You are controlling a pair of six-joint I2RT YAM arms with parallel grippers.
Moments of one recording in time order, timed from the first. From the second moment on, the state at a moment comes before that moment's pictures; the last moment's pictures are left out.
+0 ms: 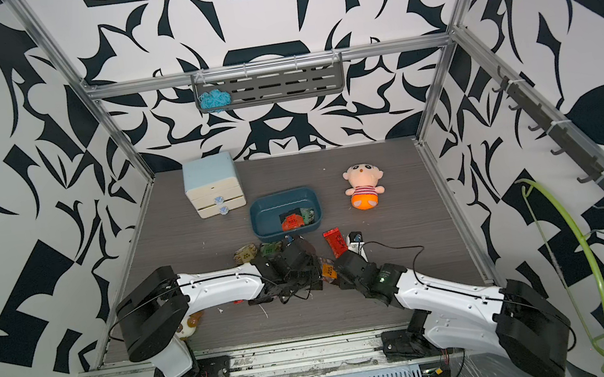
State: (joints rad) left arm -1.09 1.72 0.97 -0.15 0.00 -1.16; right arm 0.87 1.03 0.48 -0.41 0.37 0.82
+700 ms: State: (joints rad) left arm -1.05 1.49 1.15 -0.55 -0.43 -0.98; right arm 0.77 0.69 0.32 -0.28 0.41 0.57
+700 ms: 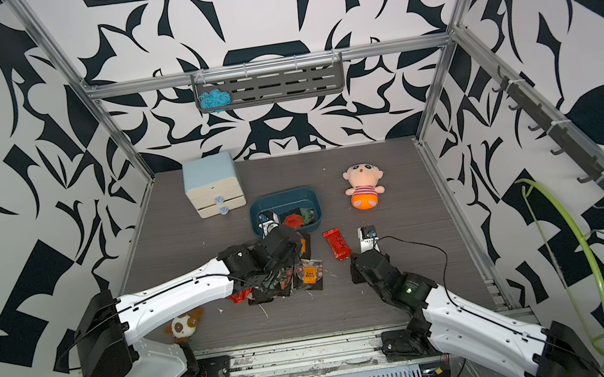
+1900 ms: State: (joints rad) left arm -0.75 2.01 1.62 -0.62 -0.41 -0.84; right arm 0.77 0.82 0.32 -0.27 0.40 0.56
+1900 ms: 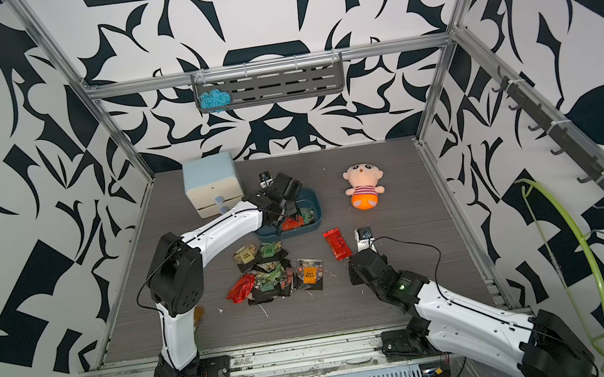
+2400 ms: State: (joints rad) left arm -0.72 1.80 1.42 -0.64 -0.42 -0.85; right arm 0.77 0.85 0.32 -0.26 0.39 0.56
